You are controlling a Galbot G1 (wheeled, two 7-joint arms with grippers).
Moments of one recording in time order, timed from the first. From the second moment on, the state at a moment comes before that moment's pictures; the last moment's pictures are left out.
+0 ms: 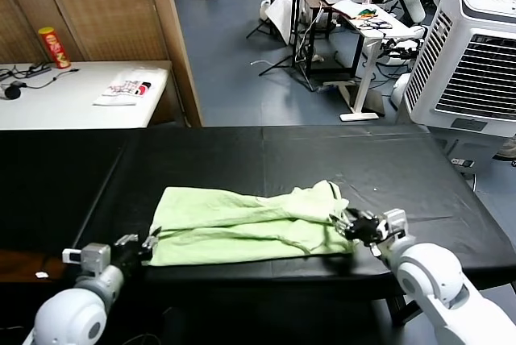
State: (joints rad) left arm 1.53 -0.99 -0.64 -2.18 -0.66 0.60 -0.19; right arm -1.15 0.88 0.41 2.04 0.68 -0.74 0.12
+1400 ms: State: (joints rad) left arm 1.13 -1.09 -0.49 -1.75 -0.73 0.49 -0.19; right arm -0.89 1.17 0.25 1.66 0.44 -0.63 0.09
